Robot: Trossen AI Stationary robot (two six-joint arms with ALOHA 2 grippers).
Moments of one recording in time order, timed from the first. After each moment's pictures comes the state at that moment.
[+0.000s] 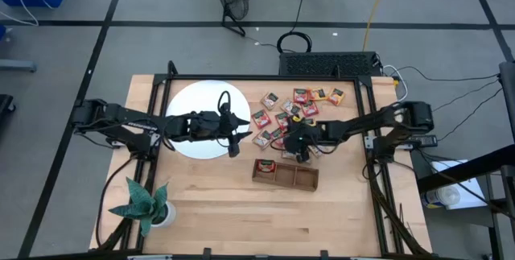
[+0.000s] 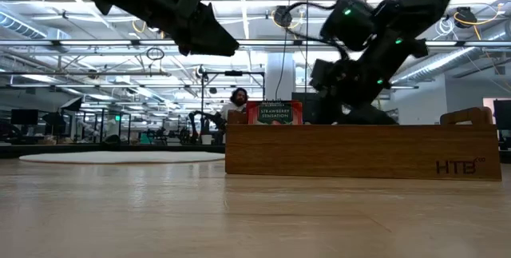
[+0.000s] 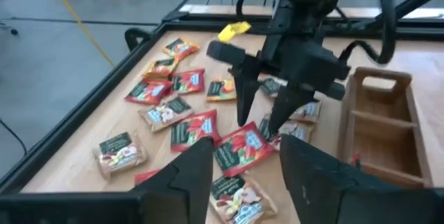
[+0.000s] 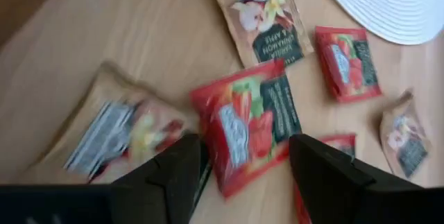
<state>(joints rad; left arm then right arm) 0.03 1.36 0.73 0.26 -0.21 -0.01 -0.09 1.60 0.69 0.03 0.16 -0.56</state>
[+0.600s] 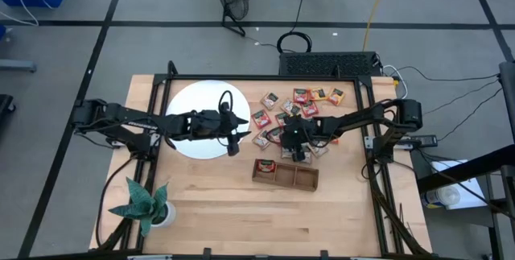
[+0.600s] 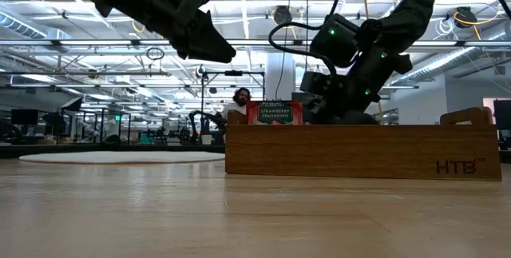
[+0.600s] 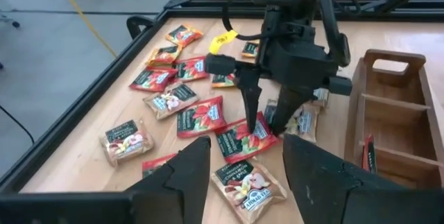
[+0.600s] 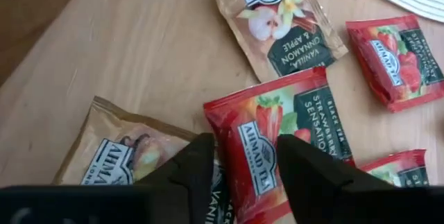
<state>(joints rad) 0.05 1.36 0.73 0.22 -0.20 0.00 -0.17 1.70 0.71 0.05 0.02 -0.49</state>
